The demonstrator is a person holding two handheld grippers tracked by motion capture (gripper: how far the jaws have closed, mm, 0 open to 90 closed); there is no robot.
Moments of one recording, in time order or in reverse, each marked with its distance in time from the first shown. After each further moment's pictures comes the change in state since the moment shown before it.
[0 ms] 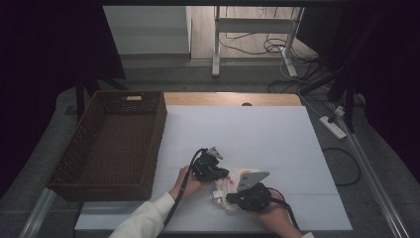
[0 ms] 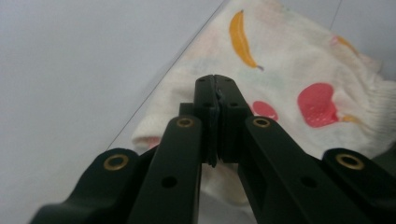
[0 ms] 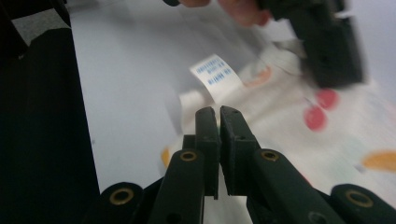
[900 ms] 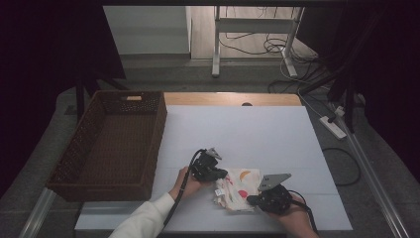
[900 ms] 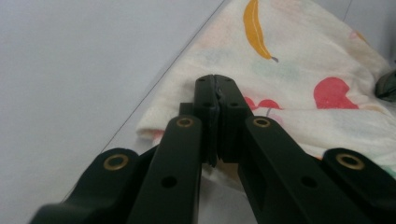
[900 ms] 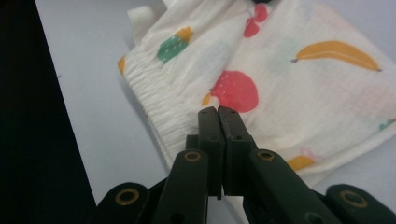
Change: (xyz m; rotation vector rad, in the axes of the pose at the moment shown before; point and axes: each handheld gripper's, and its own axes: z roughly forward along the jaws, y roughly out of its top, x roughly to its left) left arm 0.003 -0.003 0.003 0.008 0.001 -0.015; right arm -0.021 -0.041 -0.029 0.054 -0.047 0.093
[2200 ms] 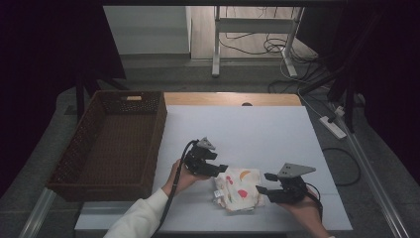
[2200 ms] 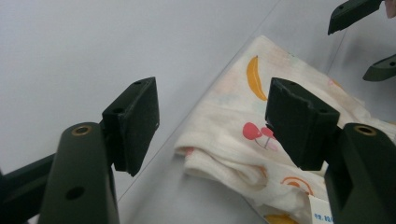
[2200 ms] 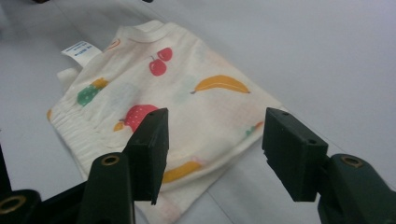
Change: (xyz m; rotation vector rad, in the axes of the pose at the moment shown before) left arm 0.001 0.012 -0.043 -0.116 0.073 -0.012; right arm -0.035 -0.011 -0.028 -0.204 -0.148 0.101
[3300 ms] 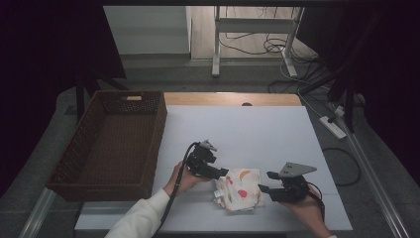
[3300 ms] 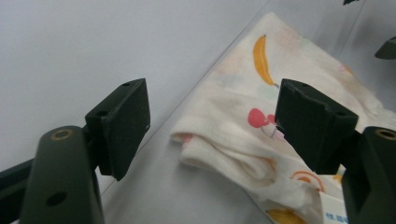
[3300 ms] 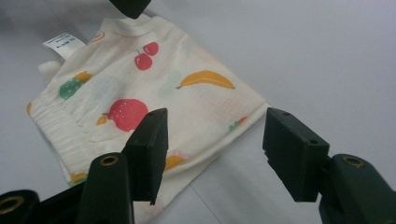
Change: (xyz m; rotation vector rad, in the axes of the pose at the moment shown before) left arm 0.003 -0.005 0.017 0.082 -0.021 -0.051; right arm -0.004 0.000 -0.001 0.015 -0.034 -0.025
